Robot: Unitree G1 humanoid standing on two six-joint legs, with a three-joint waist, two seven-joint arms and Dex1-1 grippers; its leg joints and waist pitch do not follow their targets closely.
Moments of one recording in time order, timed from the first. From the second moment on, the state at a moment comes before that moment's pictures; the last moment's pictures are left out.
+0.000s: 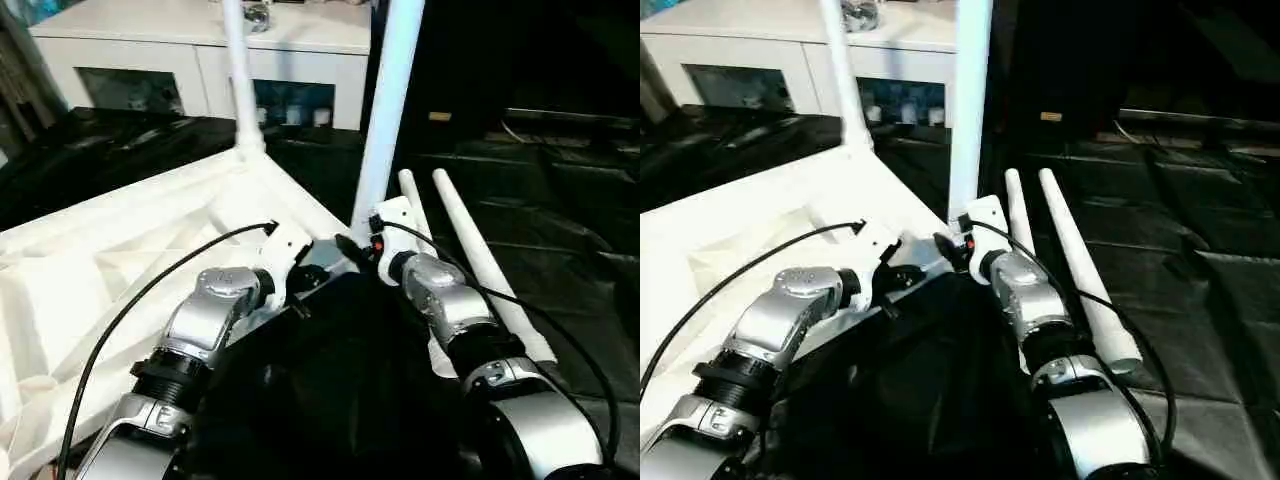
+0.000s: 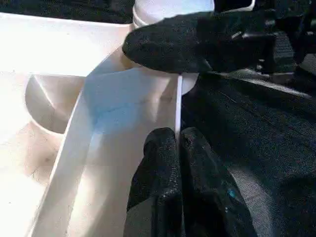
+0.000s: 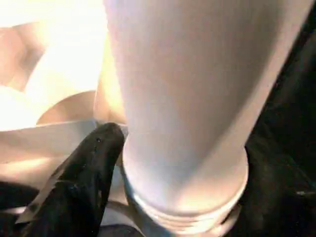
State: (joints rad) left arm -0.53 0.18 -0.17 0.39 -0.02 0.48 -0.69; right arm -0.73 -0.02 0.02 0.93 0.04 0.06 0.41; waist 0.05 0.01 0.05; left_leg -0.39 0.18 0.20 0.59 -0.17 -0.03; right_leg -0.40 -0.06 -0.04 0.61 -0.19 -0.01
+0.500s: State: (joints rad) left arm -0.57 0.13 -0.17 0.49 0.02 0.35 -0.57; right arm -0.56 -0.16 0.01 0.55 0.03 0.18 0.41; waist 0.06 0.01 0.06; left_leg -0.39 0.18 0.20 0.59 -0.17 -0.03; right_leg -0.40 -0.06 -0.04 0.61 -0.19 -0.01
